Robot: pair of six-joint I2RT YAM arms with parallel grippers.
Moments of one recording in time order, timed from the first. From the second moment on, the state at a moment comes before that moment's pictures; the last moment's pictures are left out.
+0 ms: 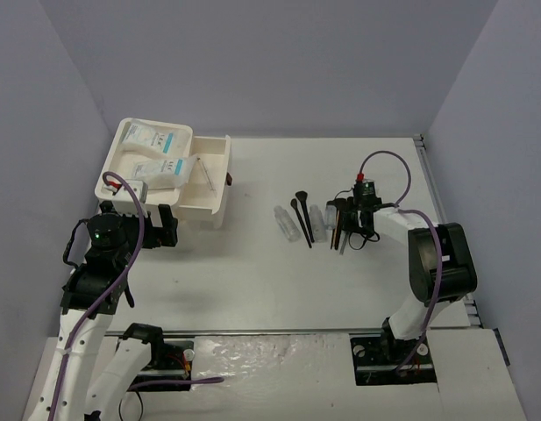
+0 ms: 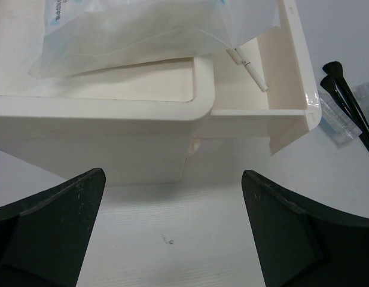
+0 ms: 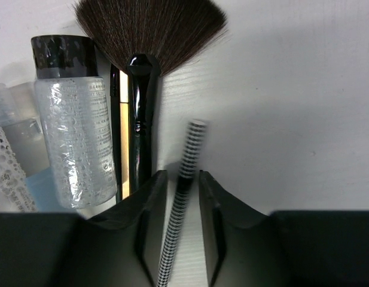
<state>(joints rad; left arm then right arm) -0.15 0.67 0.90 -0.61 0.00 -0.07 0.17 1.67 0.86 -0.18 0.09 0.36</state>
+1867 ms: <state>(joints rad) -0.15 0.65 0.90 -0.61 0.00 -0.07 0.58 1.58 1.31 -0.18 0.28 0.38</state>
